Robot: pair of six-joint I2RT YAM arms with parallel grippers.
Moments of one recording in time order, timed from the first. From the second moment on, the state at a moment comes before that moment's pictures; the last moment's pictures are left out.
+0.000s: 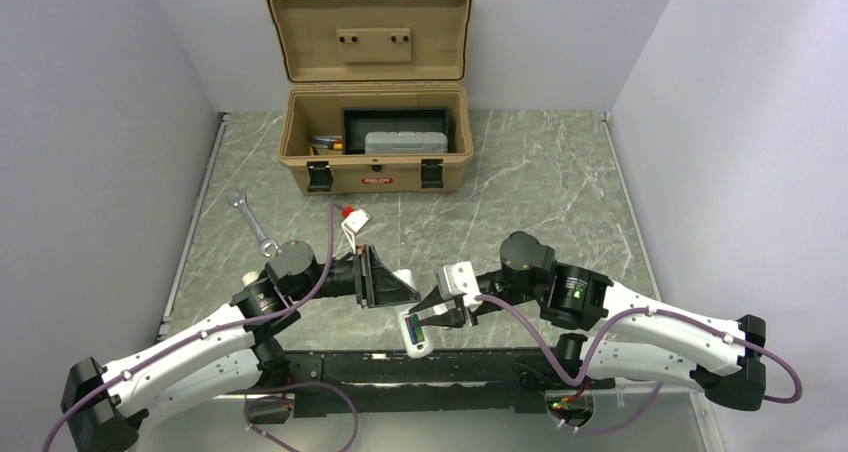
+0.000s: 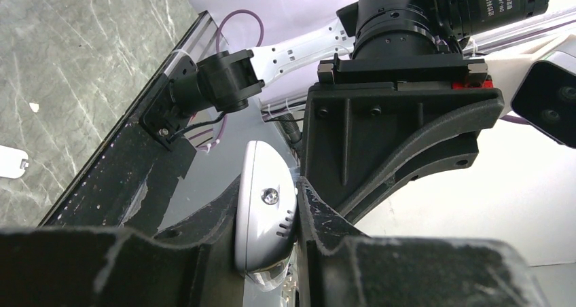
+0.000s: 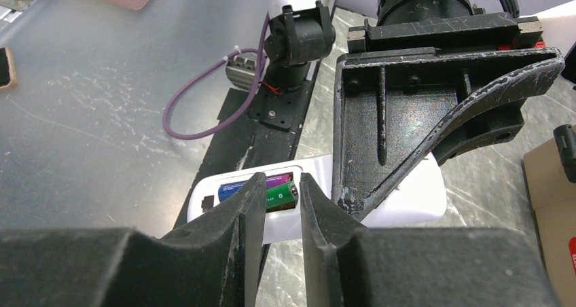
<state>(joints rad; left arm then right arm) -0.89 0.72 0.49 0.25 0.55 -1.14 1.17 0.86 0.82 -0.18 -0.61 -0.31</state>
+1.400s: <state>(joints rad) -0.90 0.74 0.48 0.30 0.58 -1.17 1.17 0.84 0.81 -0.21 -0.66 -0.33</state>
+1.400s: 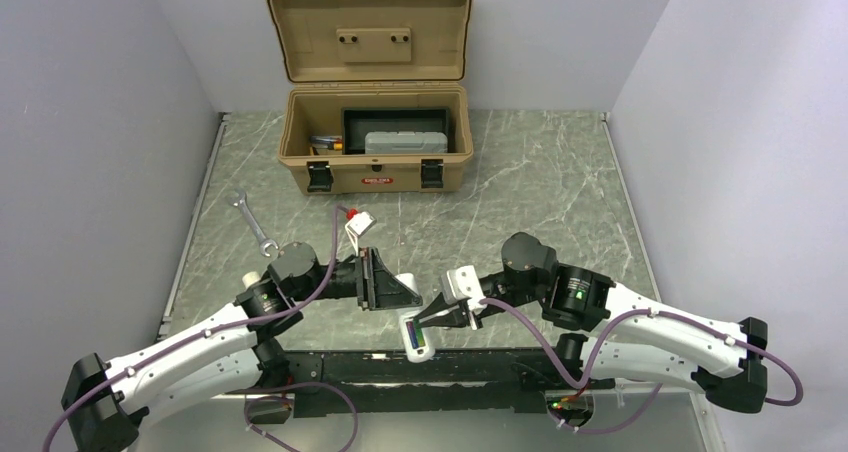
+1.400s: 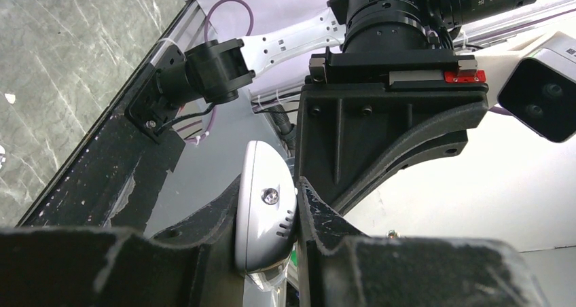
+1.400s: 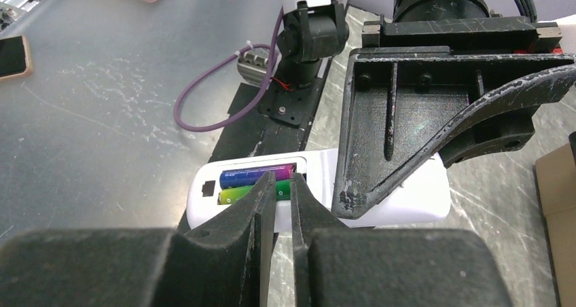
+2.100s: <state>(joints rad) -0.90 0.73 0.46 0.30 0.57 -1.18 1.16 0.84 0.81 -0.21 -0.66 -0.32</state>
